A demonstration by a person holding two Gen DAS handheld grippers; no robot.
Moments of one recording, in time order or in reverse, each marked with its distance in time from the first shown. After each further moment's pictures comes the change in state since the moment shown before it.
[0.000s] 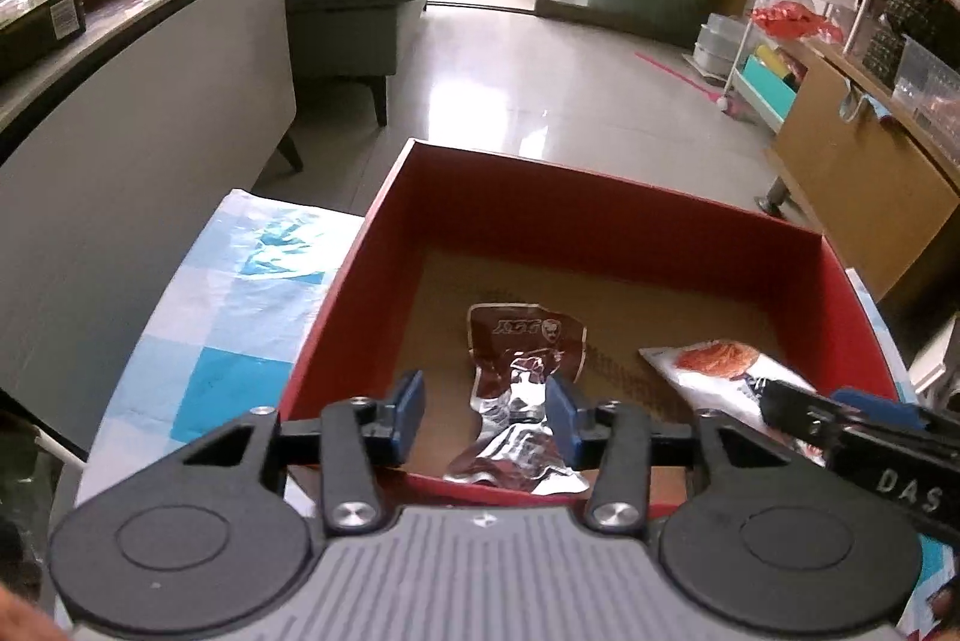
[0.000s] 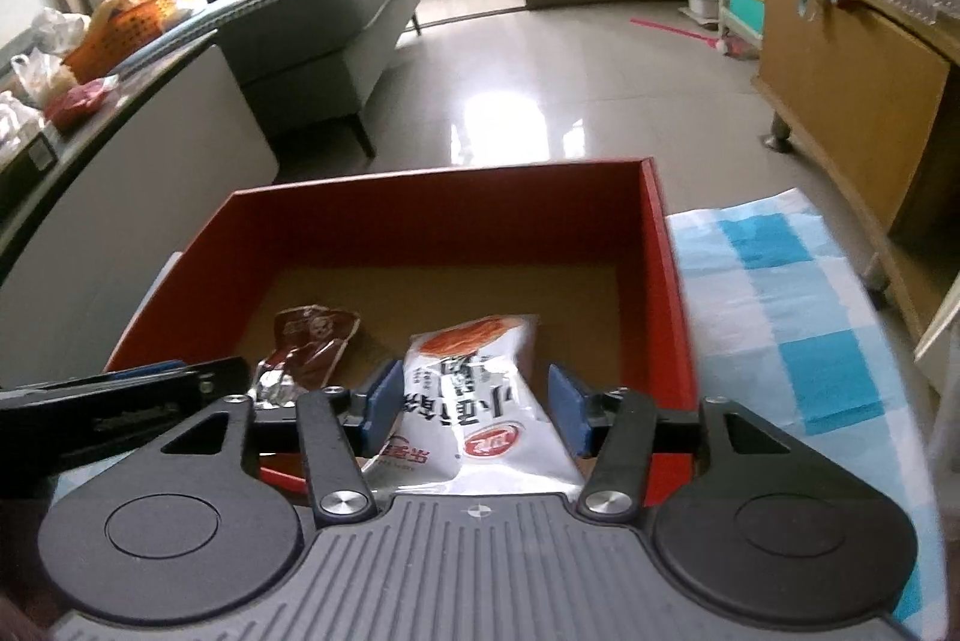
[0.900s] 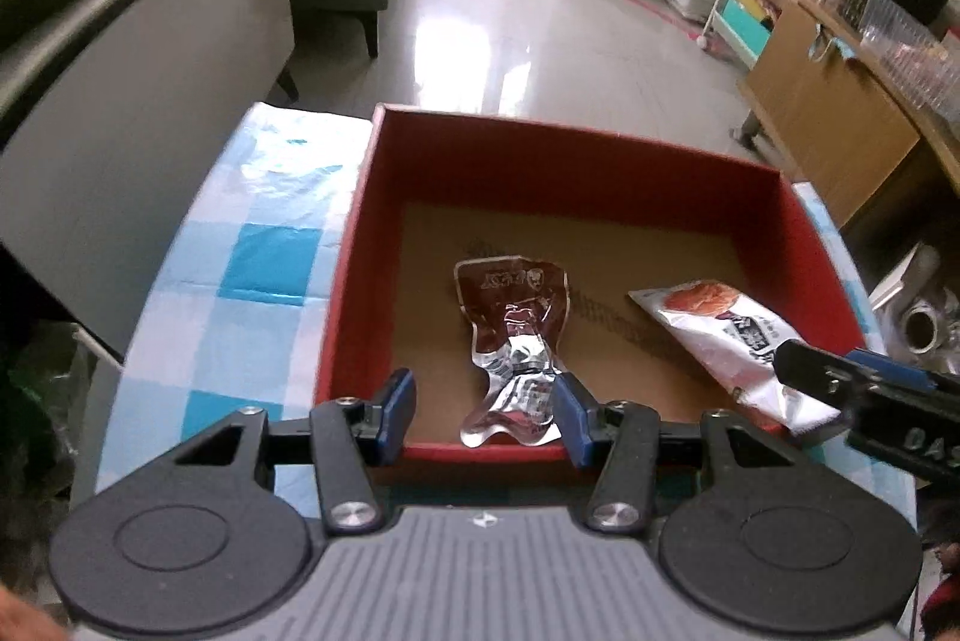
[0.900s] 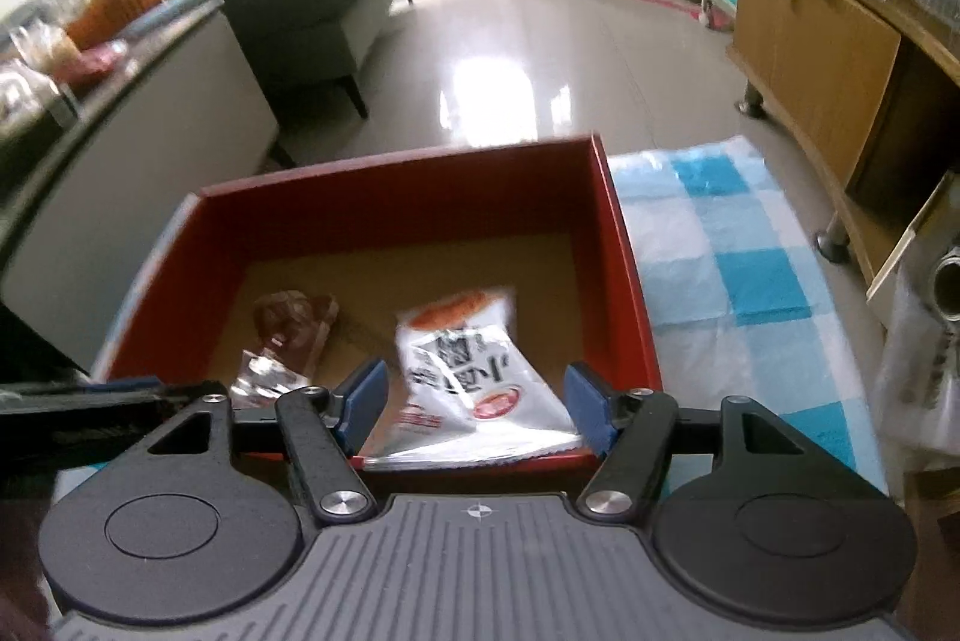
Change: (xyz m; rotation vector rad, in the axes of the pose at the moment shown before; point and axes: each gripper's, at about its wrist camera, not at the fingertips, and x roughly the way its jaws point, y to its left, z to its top) left arm -0.060 0.009 -0.035 -0.002 0.122 -0.045; right arm -0.052 -0.002 -0.024 0.000 0.061 -0.008
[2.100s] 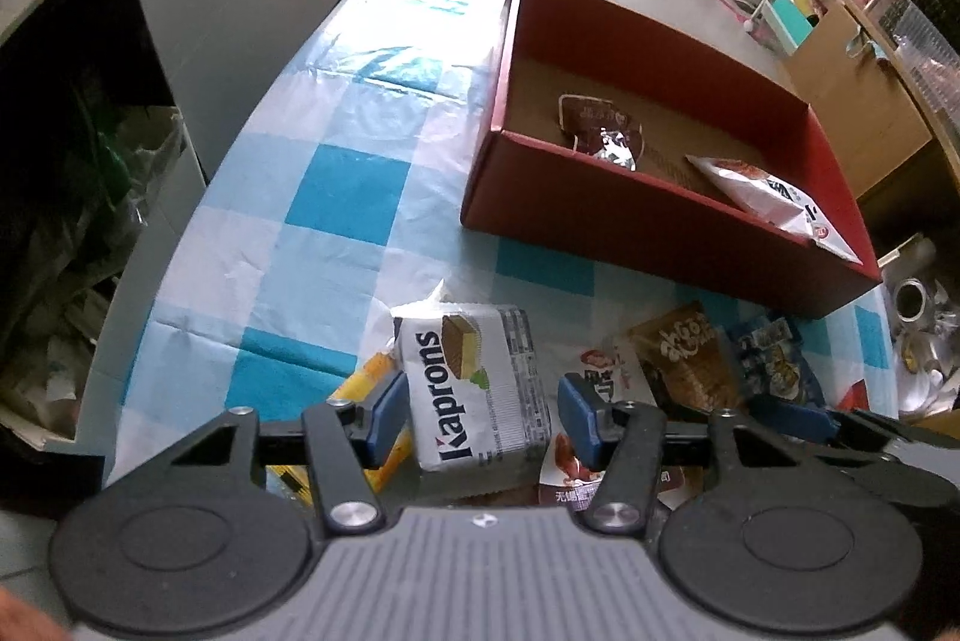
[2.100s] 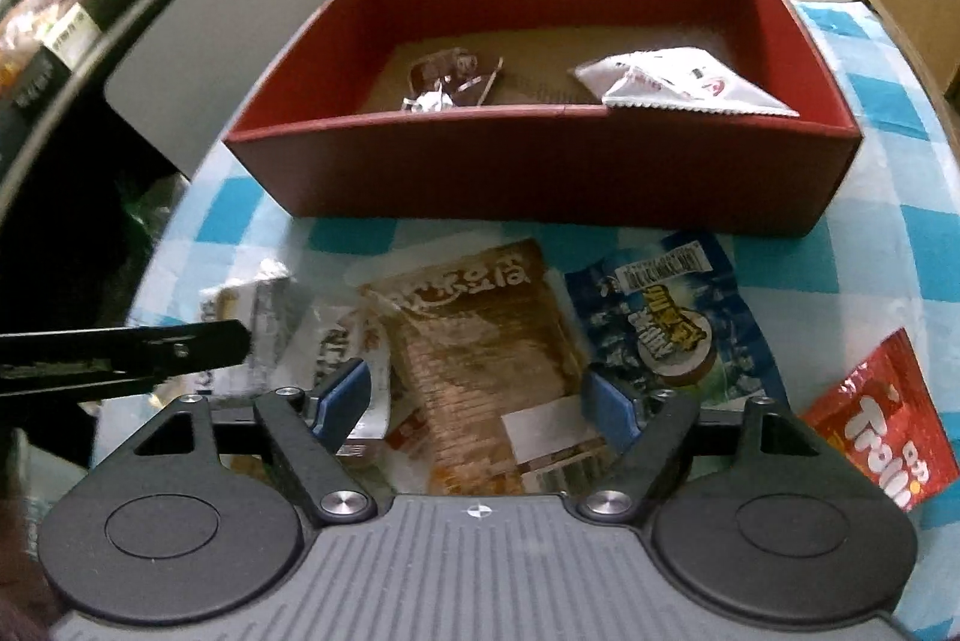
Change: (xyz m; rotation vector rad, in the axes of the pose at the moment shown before) left arm -0.038 0.051 -0.085 -0.162 0.131 -0.010; right arm -0.001 0.048 -0.090 -0.107 0.258 0.153
